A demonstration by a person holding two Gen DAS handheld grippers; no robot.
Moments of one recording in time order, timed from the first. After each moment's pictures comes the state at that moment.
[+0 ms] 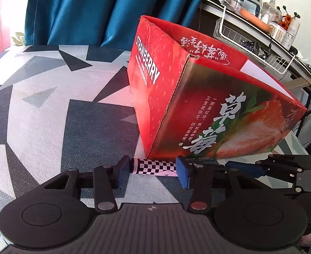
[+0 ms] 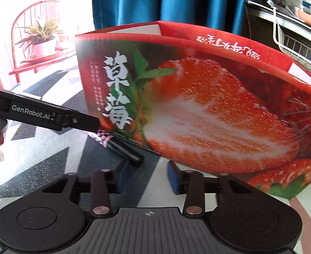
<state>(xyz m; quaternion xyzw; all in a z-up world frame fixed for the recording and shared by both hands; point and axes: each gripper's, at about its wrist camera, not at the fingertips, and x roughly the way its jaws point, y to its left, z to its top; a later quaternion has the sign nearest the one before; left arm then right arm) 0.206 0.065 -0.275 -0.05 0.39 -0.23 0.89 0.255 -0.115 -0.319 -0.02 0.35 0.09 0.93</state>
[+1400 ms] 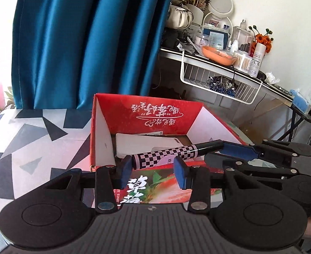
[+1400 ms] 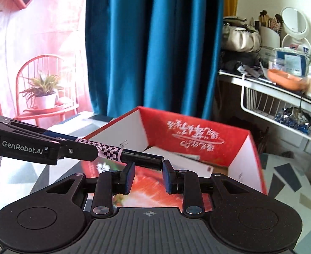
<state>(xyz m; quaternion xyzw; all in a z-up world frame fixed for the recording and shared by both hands) 0.166 0.003 -0.156 -0.02 0.29 -0.25 0.92 0.206 -0.165 -0.197 -0.02 0.21 0.07 0.98</state>
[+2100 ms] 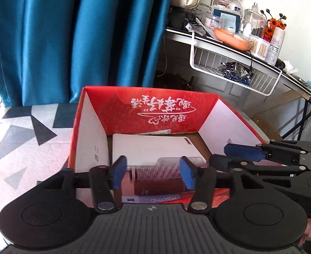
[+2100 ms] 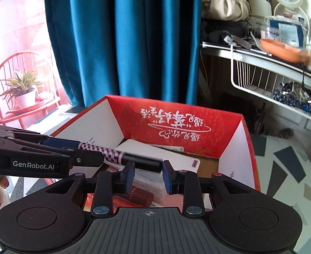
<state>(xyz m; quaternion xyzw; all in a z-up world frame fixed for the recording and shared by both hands) 0.231 -0.033 -0.177 0.00 0.33 -0.23 0.92 0.282 -0.209 -0.213 0.02 0.27 0.05 0.96</state>
